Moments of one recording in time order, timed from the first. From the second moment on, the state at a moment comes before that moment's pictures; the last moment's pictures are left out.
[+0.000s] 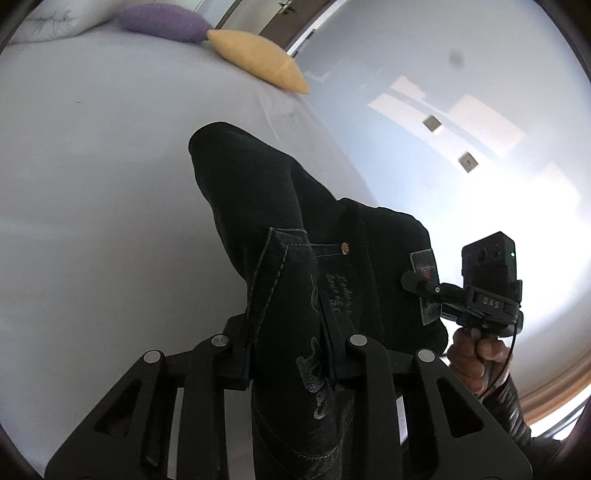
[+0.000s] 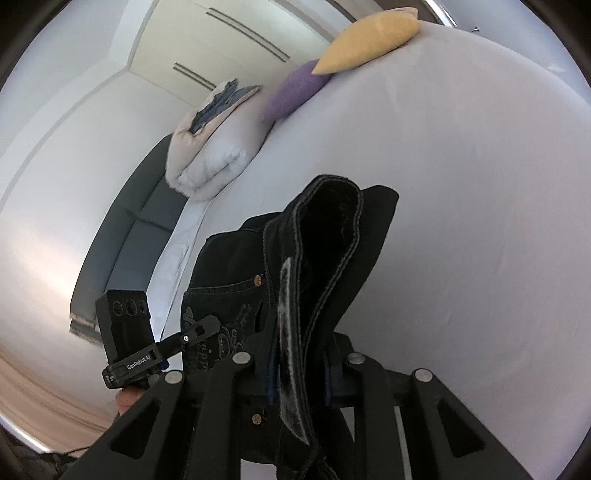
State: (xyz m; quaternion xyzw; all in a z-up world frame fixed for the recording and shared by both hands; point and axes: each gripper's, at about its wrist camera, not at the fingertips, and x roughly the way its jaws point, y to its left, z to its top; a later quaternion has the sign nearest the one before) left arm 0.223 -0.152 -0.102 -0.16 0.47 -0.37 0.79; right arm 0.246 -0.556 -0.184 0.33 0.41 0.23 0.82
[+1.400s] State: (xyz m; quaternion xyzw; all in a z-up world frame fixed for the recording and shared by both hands) left arm -0.071 -0.127 0.029 0.01 0.23 -0.29 0.93; right arm -0.021 -0.533 -0.066 0.25 0.19 0.13 0.94
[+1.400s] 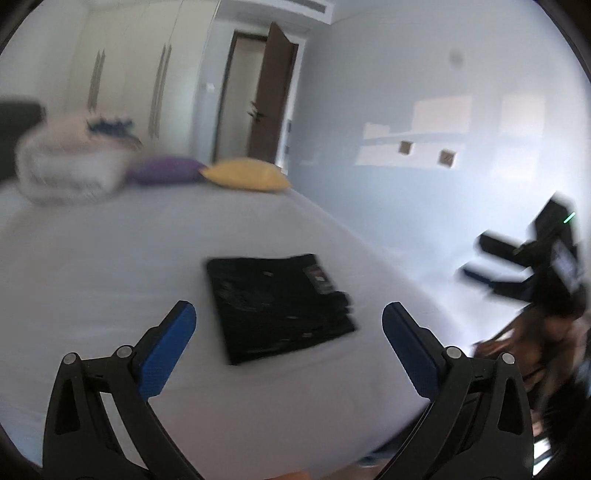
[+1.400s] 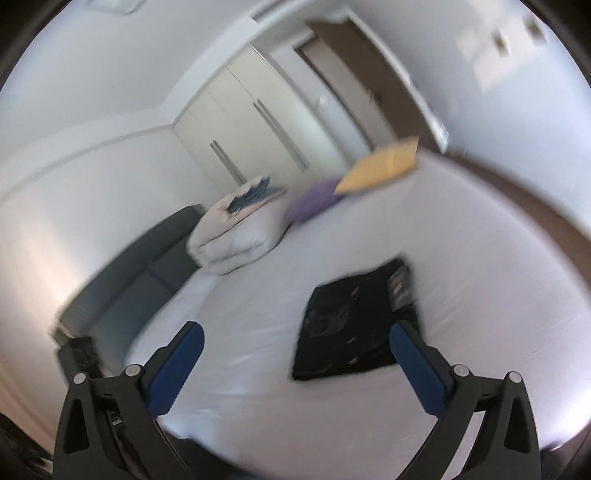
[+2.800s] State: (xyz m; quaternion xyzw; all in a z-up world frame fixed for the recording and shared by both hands) left arm -0.033 -0.128 -0.077 0.04 0.35 -0.10 0.93; right arm -0.024 -0.463 -0.108 0.08 0.30 -0.06 0.95
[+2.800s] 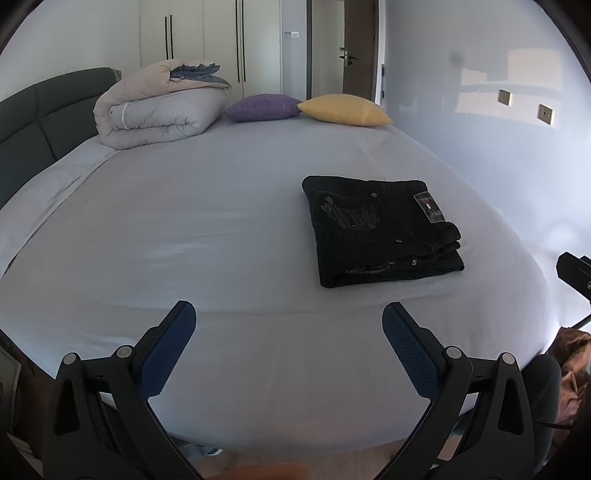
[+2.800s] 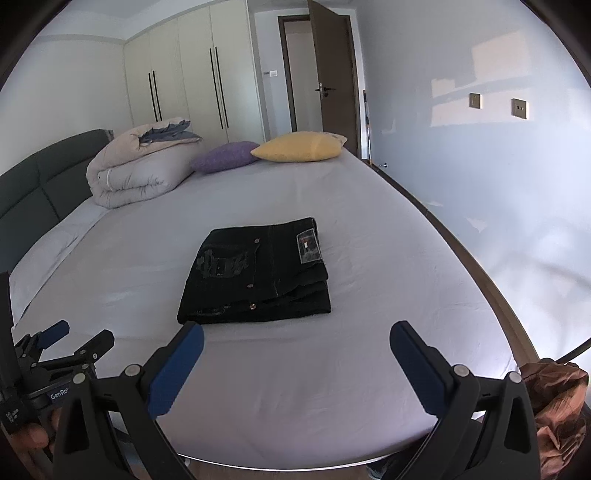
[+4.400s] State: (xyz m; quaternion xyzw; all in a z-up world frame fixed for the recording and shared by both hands) left arm -0.034 -0.134 -0.090 0.03 0.36 -0.10 0.93; right arm -0.023 -0.452 -0.120 0.08 0.32 -0.05 0.94
